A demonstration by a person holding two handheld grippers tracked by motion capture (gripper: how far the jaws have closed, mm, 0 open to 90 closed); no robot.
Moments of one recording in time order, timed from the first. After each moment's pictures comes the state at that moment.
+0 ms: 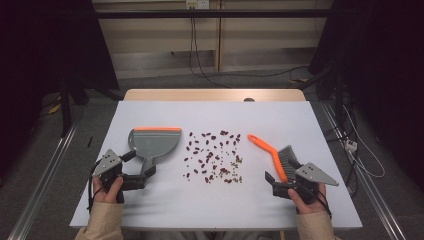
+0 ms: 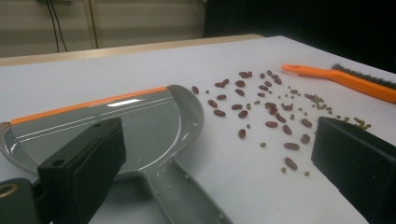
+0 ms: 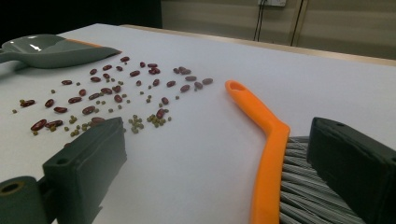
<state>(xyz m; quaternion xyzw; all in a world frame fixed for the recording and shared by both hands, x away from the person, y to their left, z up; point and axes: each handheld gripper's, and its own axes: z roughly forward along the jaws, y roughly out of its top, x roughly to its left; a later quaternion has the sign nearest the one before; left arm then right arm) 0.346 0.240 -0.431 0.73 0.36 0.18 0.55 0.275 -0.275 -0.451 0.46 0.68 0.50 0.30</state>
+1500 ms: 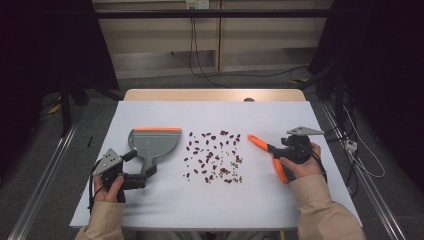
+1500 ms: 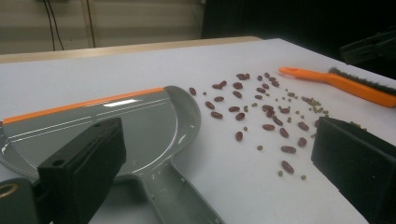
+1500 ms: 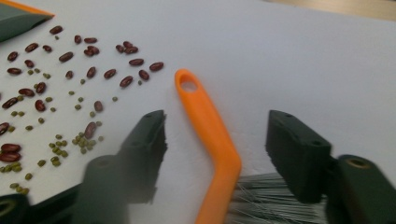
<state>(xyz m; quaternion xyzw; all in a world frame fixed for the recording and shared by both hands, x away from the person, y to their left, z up) 0.347 0.238 -0.432 0.73 0.37 0.17 0.56 0.371 -0.287 -0.422 0.53 0.73 0.38 0.22</state>
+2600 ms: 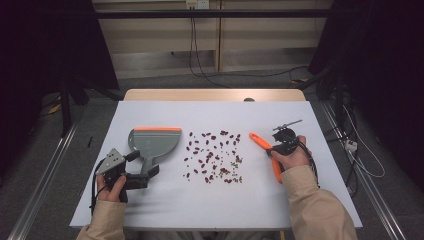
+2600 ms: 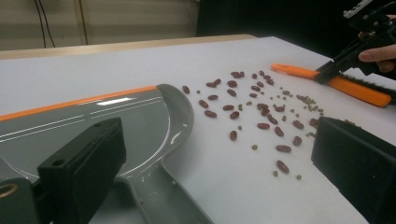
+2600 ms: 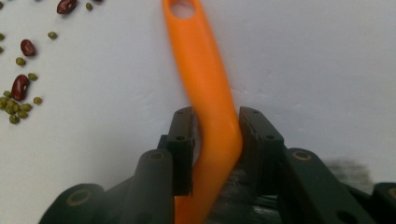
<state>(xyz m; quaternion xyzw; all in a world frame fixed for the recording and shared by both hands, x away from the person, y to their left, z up) 0.350 0.233 -0.434 0.73 0.36 0.16 0.56 0.414 -0.277 -0.445 0.57 0.78 0.23 0.12</state>
